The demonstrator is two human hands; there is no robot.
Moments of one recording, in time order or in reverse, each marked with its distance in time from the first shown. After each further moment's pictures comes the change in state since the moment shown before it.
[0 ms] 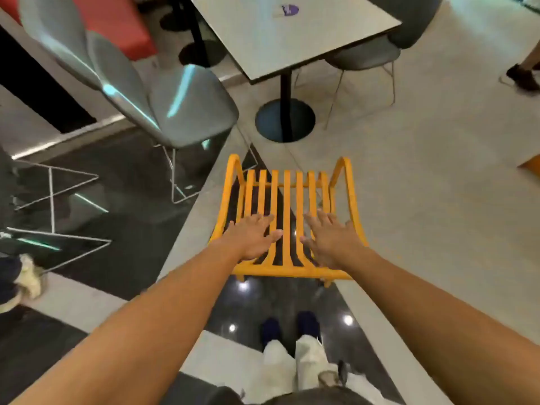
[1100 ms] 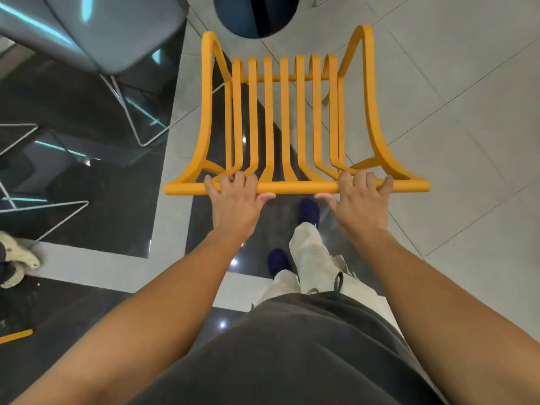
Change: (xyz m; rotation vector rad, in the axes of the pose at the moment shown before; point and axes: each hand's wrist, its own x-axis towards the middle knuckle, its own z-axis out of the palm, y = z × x) left_hand 0.077 -0.035 0.051 0.394 0.372 -0.007; right_hand 0.056 0.042 0.070 -0.127 0.260 0.333
